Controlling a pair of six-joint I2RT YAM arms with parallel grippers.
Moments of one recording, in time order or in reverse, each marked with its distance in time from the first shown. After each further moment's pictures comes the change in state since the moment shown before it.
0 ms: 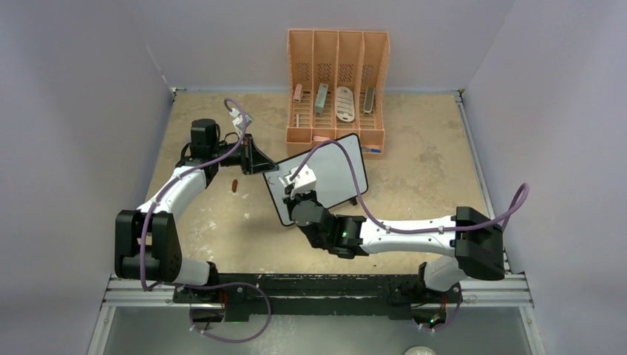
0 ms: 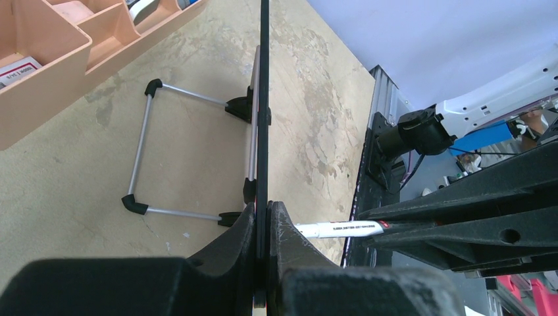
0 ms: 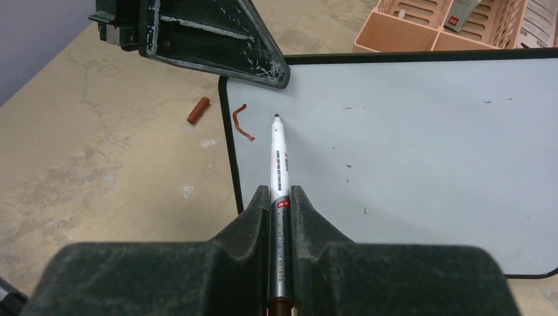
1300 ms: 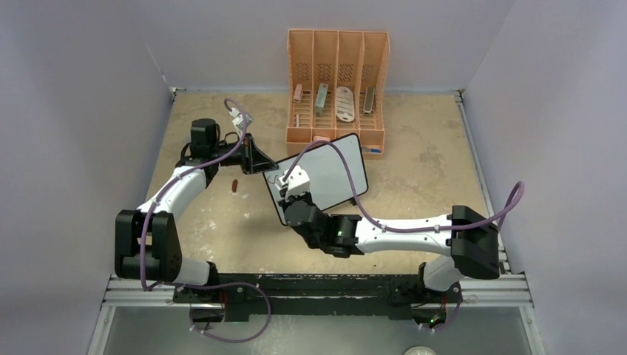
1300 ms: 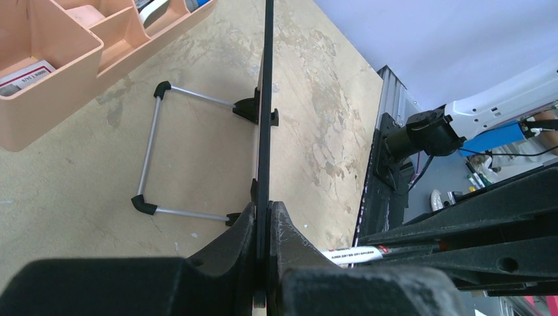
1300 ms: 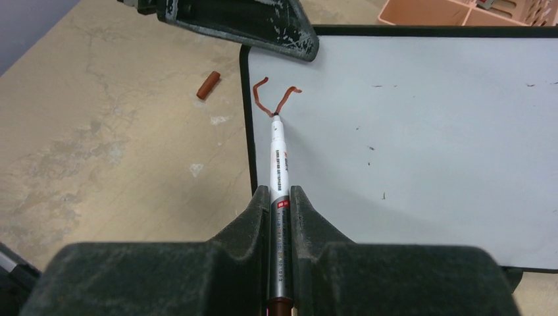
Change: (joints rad) left arm 0.000 0.000 0.002 0.000 -0.015 0.008; right arm 0.000 0.040 0.053 -0.105 -0.043 0.051
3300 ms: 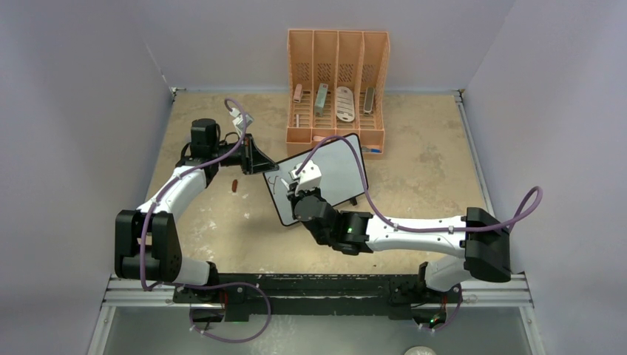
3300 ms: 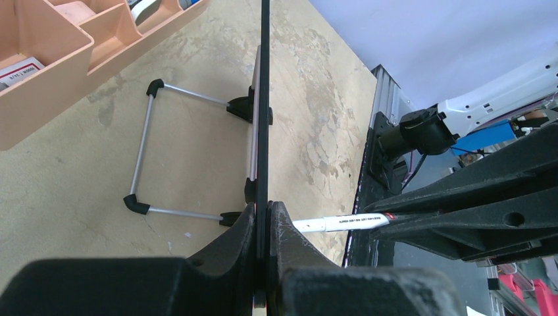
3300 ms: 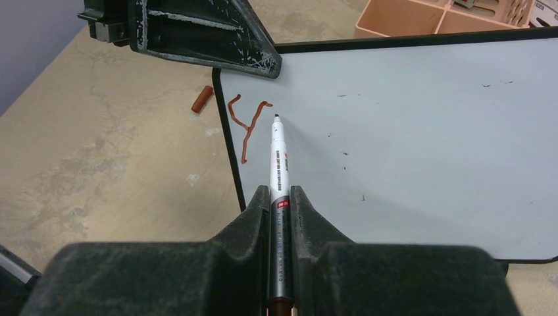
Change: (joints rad) left arm -0.001 0.000 0.002 -0.008 0.010 -0.001; right arm -0.023 -0.079 -0.036 -0.019 -0.013 0.039
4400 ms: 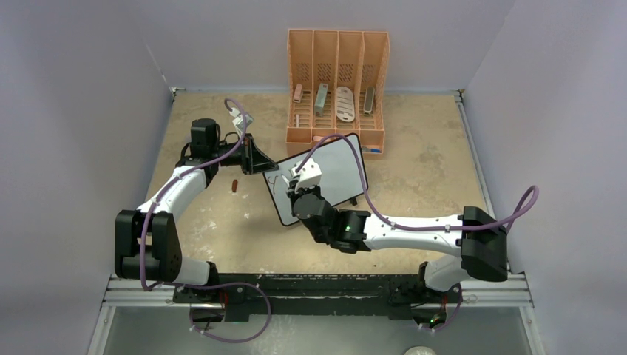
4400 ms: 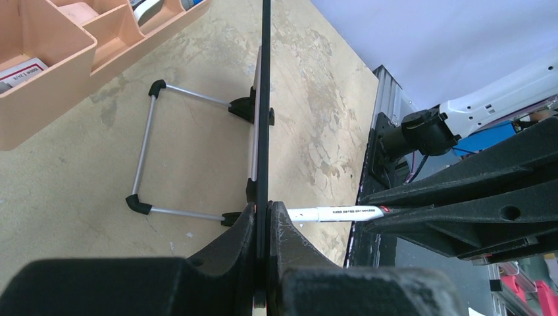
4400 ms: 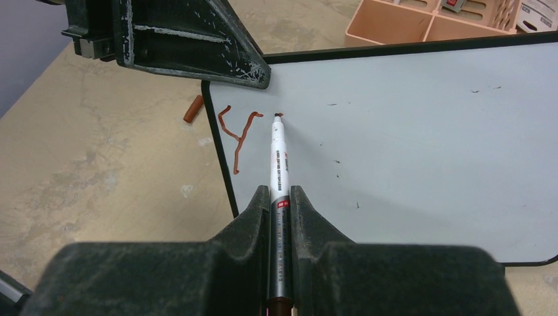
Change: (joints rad) left arm 0.000 0.000 0.000 0.000 -0.002 0.000; right arm -0.019 0.020 0.008 0.023 0.022 -0.004
